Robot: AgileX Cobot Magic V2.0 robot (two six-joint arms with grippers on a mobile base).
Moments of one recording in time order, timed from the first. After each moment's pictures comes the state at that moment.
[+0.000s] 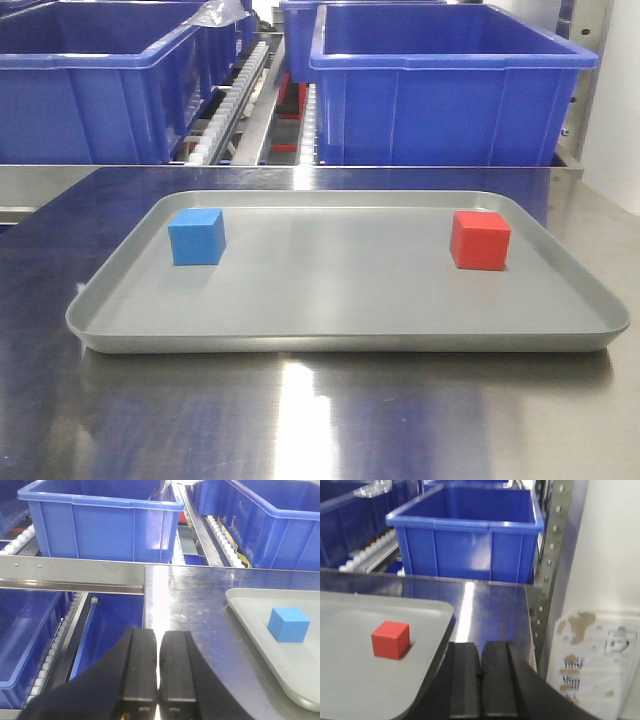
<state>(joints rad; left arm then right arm) -0.14 0.00 0.00 0.11 0.15 -0.20 0.12 0.12 -0.01 -0.12 -0.01 0.17</state>
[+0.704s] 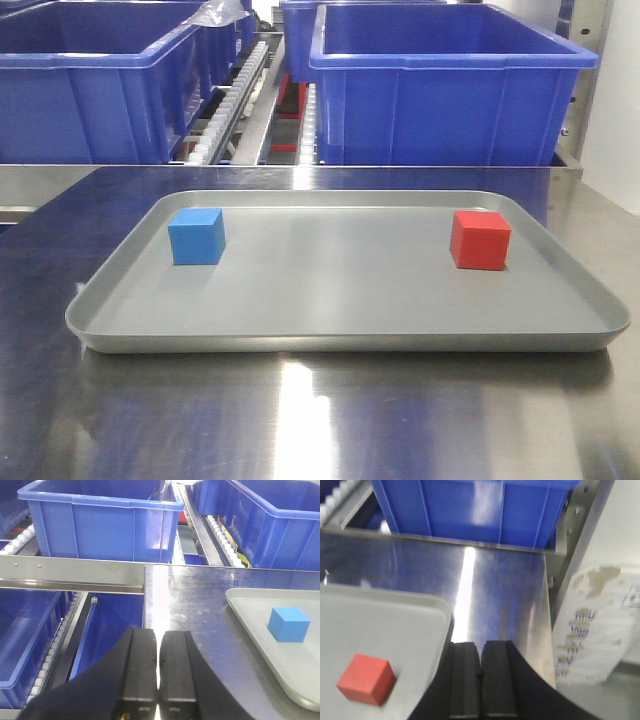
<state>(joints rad) -0.14 0.00 0.00 0.11 0.15 -0.20 0.12 1.02 -0.52 -0.12 -0.06 0.17</state>
